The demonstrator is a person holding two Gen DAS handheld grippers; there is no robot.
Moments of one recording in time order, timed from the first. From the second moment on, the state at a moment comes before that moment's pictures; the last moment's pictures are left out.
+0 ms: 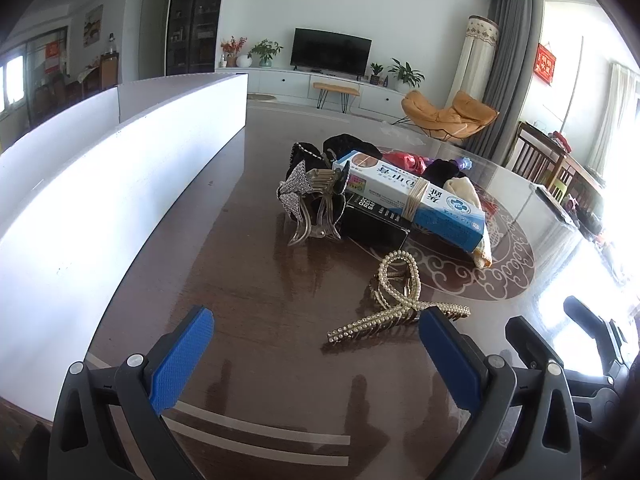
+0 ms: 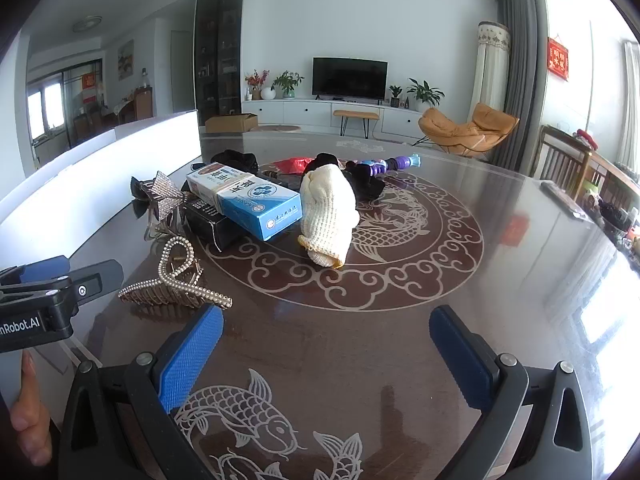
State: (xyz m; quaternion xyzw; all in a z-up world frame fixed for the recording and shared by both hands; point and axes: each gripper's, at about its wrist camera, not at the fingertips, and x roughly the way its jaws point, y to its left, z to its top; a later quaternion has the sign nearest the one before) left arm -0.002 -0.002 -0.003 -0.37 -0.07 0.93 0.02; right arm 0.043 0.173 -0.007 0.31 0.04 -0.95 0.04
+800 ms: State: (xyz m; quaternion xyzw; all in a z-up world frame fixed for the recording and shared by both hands) left arm -0.005 0.005 -0.011 -0.38 -0.05 0.92 0.03; right arm 0.041 0.177 -0.008 0.31 0.02 -0.95 0.04
